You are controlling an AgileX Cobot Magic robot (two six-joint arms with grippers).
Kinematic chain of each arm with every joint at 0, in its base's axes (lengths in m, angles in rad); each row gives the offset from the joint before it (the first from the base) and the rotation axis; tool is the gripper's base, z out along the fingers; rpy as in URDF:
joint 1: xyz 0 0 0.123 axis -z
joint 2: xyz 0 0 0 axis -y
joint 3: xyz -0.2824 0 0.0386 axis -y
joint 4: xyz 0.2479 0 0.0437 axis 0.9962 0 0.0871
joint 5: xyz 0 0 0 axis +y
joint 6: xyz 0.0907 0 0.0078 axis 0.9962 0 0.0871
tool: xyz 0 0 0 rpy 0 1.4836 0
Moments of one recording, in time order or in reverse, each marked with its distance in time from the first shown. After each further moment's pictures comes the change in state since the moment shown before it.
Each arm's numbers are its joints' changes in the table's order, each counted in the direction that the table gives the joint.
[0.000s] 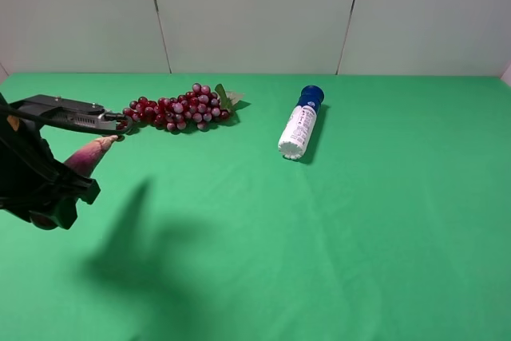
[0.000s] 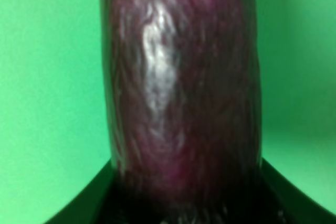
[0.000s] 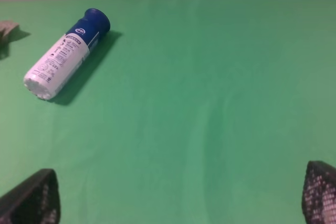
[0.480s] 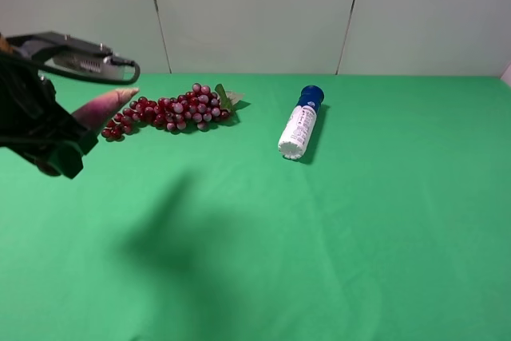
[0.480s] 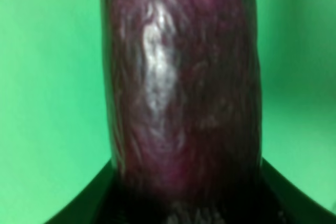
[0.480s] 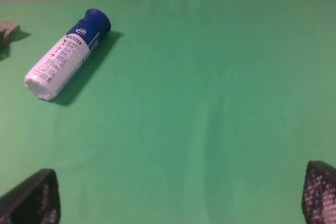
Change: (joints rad) left arm 0.000 0.004 0.244 -0.002 0.136 0.202; right arm 0.000 0.000 0.000 0.002 0.000 0.000
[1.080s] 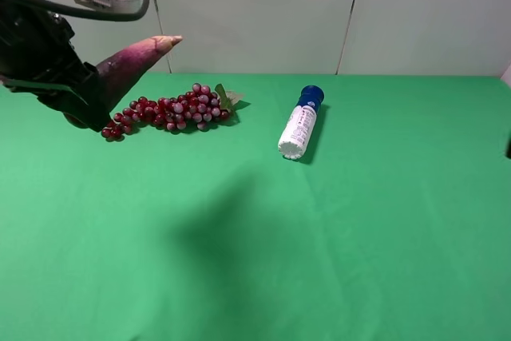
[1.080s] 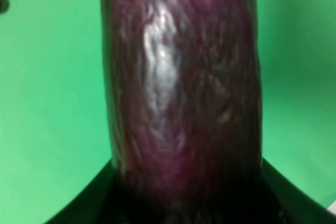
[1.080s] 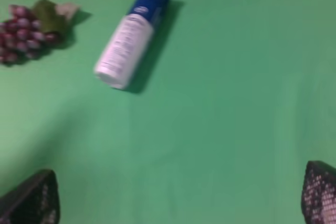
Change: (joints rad) left arm 0.000 0.000 0.161 -0.162 0.023 0.295; right arm 0.000 -0.435 0.090 0.259 -0.121 -0.033
